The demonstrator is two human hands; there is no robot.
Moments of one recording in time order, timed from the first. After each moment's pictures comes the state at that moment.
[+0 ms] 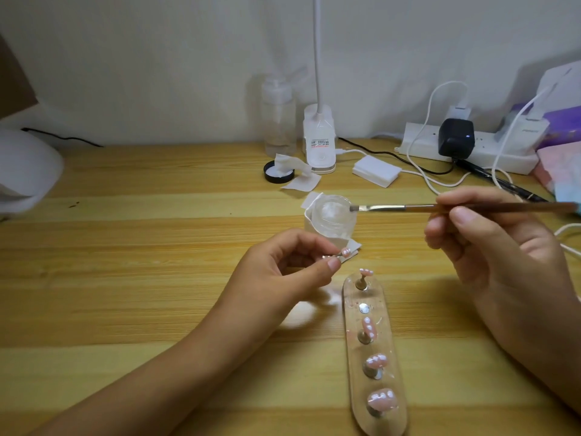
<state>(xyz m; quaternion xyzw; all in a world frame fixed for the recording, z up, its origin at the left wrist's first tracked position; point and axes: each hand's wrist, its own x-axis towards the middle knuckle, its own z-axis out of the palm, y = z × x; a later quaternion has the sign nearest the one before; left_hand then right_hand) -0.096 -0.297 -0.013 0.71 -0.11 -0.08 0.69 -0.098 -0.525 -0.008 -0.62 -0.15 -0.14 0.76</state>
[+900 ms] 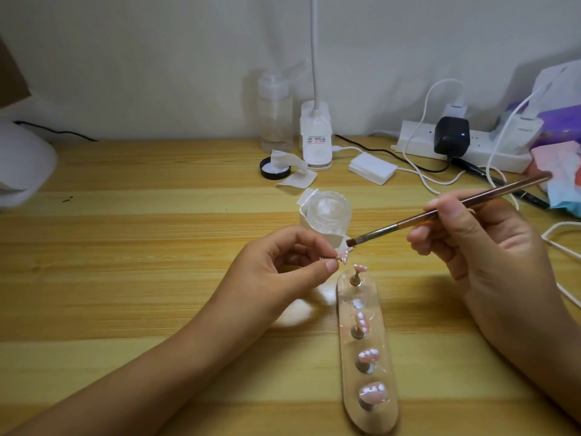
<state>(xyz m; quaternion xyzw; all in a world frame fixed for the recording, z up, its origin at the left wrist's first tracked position) -0.097 -0.298 -0.012 0.71 -0.13 -0.07 0.69 -0.101 -0.516 -0.005 -0.62 -0.09 -0.14 0.77</state>
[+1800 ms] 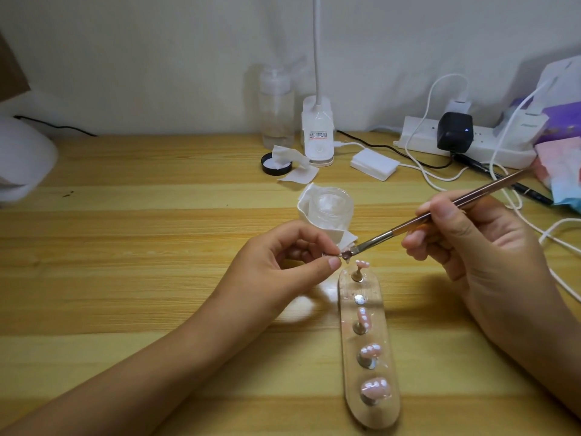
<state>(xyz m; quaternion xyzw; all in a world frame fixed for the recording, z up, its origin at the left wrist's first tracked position) -0.098 -0.297 -0.011 0.72 -0.15 -0.07 0.67 -0.100 -0.516 -0.007 -0.63 -0.10 -0.10 0.77</state>
